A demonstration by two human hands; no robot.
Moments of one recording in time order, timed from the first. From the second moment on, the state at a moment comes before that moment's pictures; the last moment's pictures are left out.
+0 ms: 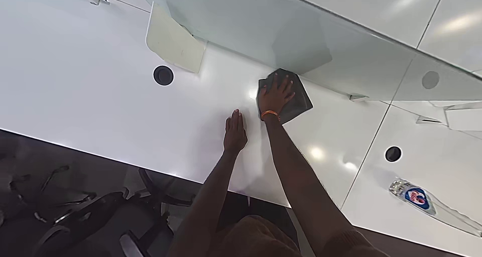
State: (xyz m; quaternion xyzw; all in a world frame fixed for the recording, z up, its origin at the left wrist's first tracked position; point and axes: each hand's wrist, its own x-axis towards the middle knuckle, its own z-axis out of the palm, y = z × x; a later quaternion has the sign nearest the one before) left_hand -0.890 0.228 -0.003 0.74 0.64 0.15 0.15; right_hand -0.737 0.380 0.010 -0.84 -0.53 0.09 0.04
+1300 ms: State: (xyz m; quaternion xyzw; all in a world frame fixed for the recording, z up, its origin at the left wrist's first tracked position) left_hand -0.894 0.227 -0.015 0.74 0.65 0.15 0.12; right_hand -0.566 0.202 0.064 -0.62 -0.36 0.46 0.53
